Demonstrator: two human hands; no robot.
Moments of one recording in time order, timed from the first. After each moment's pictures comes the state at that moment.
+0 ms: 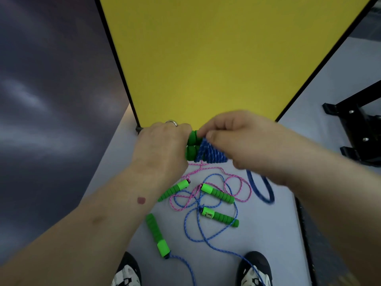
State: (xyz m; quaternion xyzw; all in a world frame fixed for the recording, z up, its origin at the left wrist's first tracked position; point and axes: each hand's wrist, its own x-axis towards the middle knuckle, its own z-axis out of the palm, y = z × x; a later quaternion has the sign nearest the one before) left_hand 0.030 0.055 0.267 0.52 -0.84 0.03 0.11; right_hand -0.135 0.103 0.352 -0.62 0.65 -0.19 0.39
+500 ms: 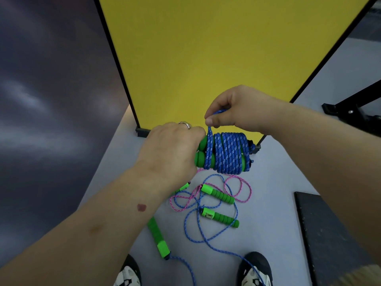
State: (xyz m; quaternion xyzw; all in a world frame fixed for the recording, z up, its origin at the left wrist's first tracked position) left_hand 0.023 0.061 0.278 0.47 -0.88 0.01 0.10; right_hand -0.169 0.027 0.335 -0.69 0.63 -0.15 0.33
